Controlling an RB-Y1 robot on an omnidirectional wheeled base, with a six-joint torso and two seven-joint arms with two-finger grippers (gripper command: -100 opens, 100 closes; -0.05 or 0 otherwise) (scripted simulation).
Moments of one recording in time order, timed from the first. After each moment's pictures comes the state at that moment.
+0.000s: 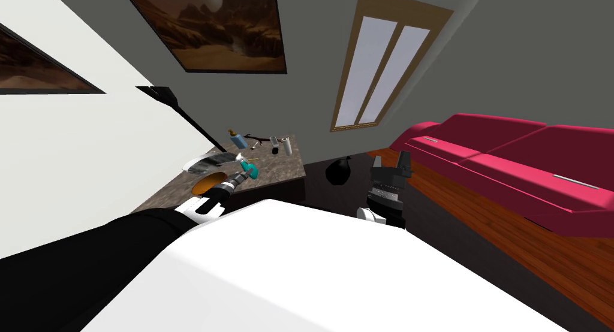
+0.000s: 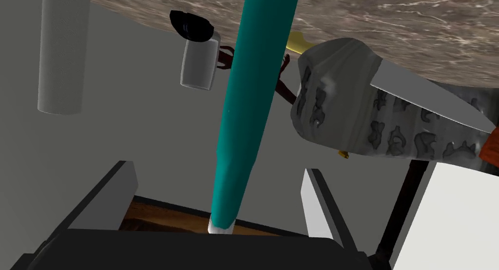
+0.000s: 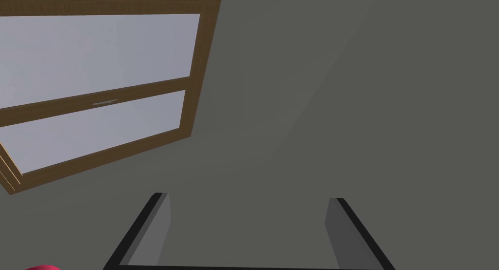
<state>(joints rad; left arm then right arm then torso) 0.87 0.70 0.33 -2.03 -0.21 0.10 -0.29 0.55 0.04 0.06 -2.23 0.04 -0.52 -0.12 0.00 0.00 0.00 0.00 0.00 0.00</state>
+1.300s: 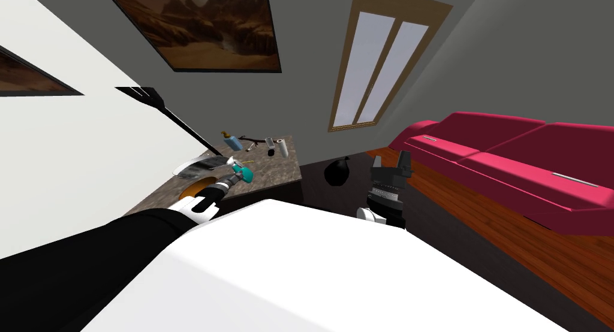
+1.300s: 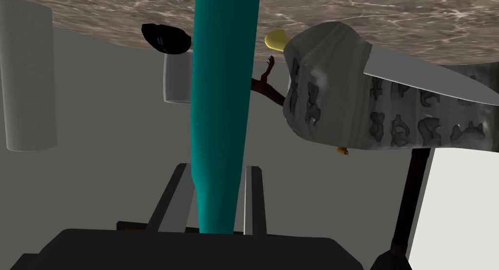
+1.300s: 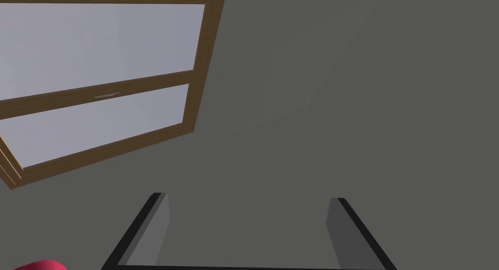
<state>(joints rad) 0.88 0.75 0.36 -1.97 -0.23 0.16 -0.31 0.55 0.04 0.06 -2.23 0.04 -0.52 -0.12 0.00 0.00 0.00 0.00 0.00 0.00</state>
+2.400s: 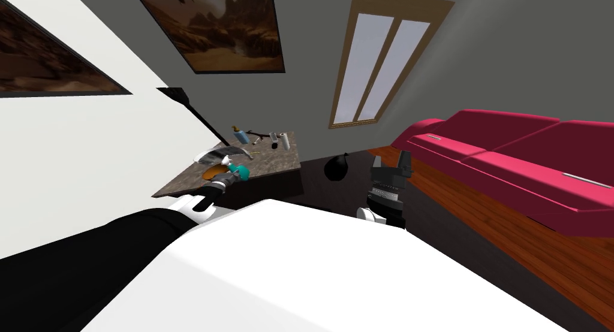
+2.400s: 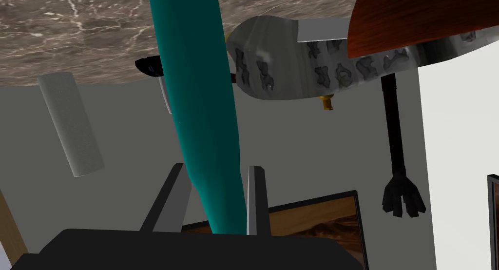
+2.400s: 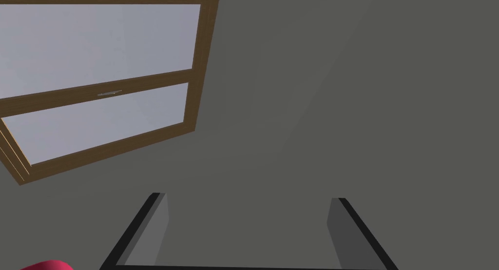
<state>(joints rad) 0.88 0.77 0.39 -1.96 -0.38 0.19 -0.45 0.55 0.04 0.06 -2.23 0.04 -0.52 -0.12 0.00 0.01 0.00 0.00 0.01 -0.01</state>
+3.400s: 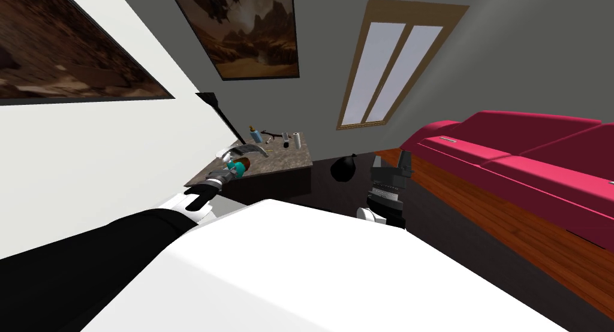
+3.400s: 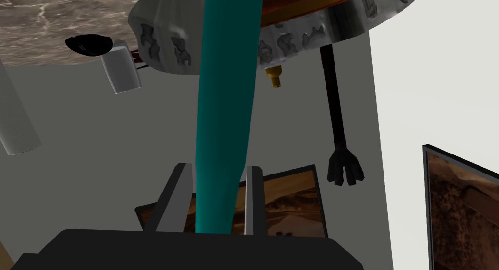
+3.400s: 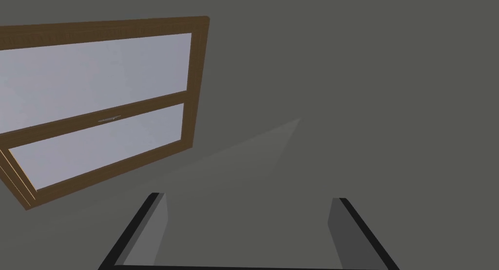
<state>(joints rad) 0.90 0.77 0.44 -2.02 -0.36 0.19 -0.46 0.55 0.04 0.06 -2.23 0.04 -0.52 -0.12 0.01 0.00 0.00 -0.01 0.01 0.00</state>
